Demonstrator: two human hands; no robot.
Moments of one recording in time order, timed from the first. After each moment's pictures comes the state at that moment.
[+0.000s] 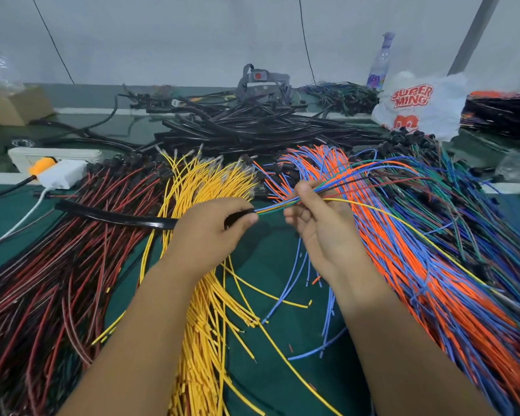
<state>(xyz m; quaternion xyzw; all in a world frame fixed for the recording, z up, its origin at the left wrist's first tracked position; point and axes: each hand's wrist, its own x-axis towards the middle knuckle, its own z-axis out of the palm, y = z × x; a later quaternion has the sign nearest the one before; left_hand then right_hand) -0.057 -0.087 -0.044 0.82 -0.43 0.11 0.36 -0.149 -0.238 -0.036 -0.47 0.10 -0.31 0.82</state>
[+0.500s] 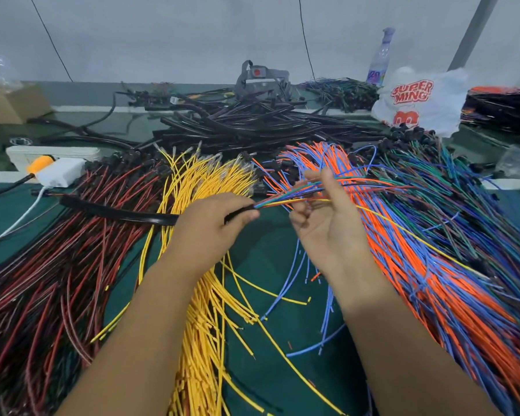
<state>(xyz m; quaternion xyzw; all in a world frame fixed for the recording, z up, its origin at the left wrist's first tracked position) -0.058 -0.090 -0.043 0.80 -0.45 0.11 0.38 -0.154 -0.237 -0.026 -0.36 0.09 -0.26 0.89</state>
